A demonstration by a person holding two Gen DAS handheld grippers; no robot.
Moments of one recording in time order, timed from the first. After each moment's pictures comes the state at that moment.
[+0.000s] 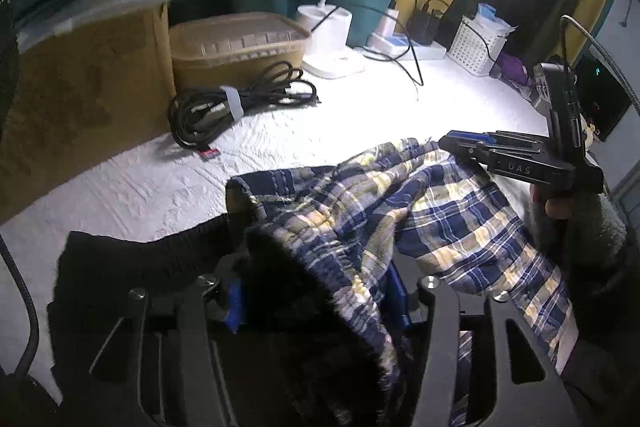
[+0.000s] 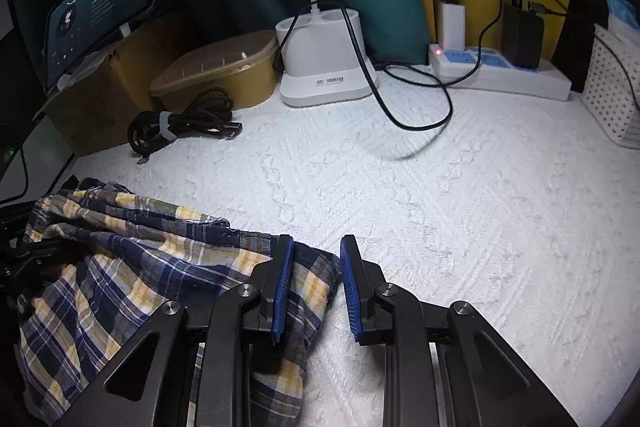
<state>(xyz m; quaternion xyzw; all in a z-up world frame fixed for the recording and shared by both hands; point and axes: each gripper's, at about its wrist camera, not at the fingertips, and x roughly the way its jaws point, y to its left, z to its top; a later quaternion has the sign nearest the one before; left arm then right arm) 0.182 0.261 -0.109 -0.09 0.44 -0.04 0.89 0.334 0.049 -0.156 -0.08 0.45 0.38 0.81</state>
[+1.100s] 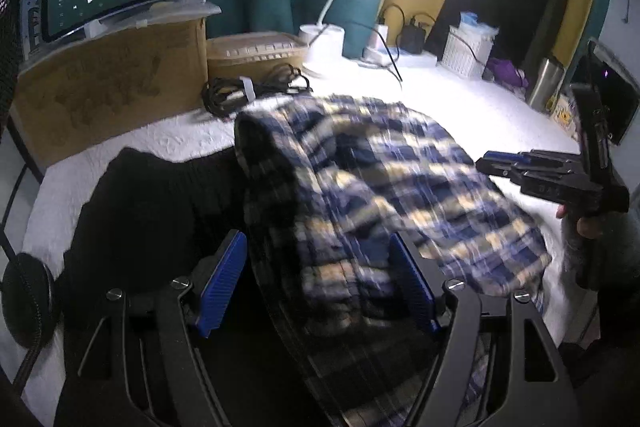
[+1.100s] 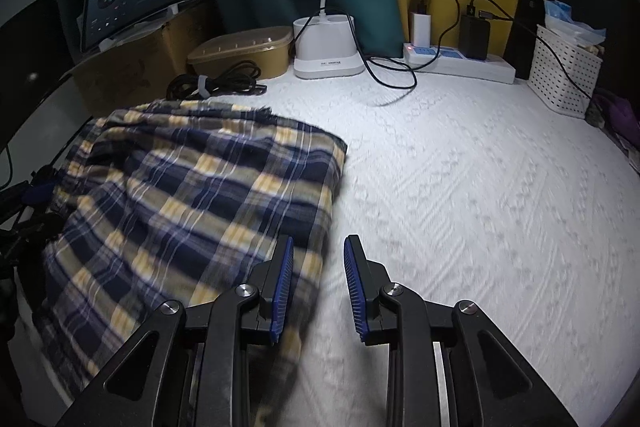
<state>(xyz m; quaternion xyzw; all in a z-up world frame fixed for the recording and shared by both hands) 0.086 0.216 -0.110 -0.07 0.40 0.01 0.92 0.224 -0.011 -0.139 -0.10 0.43 0.36 0.82</state>
